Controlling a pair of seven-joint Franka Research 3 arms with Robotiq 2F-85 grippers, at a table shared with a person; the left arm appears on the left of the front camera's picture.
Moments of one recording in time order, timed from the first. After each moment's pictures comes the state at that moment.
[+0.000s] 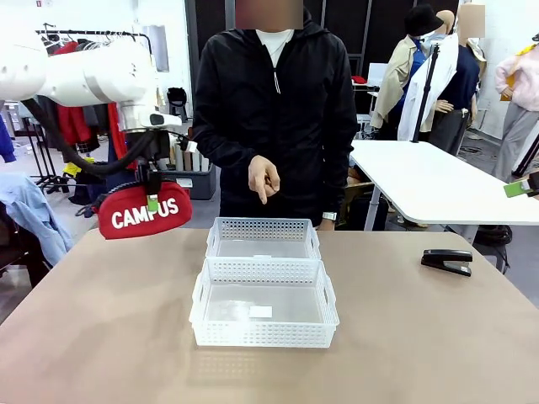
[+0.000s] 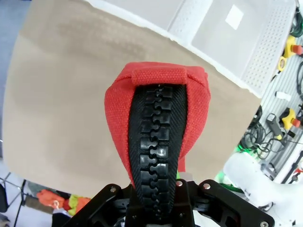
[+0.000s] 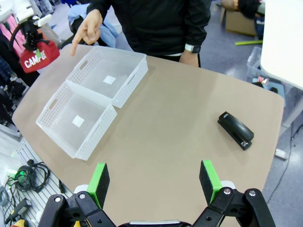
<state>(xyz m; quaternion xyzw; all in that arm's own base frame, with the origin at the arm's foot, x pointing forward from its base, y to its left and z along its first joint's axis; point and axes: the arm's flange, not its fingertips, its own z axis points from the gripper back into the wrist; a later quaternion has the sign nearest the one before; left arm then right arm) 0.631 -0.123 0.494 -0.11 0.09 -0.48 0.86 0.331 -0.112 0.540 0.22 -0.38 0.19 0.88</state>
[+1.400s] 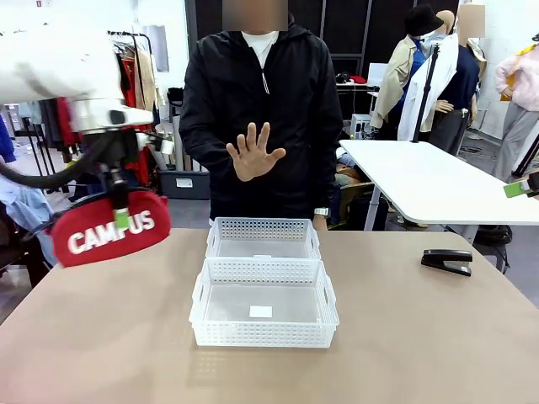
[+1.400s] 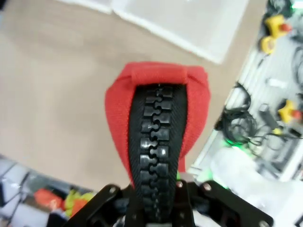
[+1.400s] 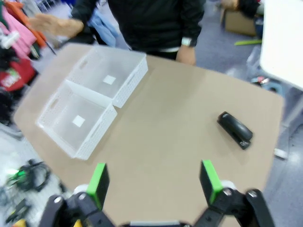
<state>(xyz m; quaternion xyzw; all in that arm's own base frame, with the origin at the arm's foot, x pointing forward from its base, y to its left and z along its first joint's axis) 0.455 -0.095 0.533 -0.10 0.03 -0.49 0.86 0.332 -0.112 0.539 0.22 -0.38 0.19 0.88</state>
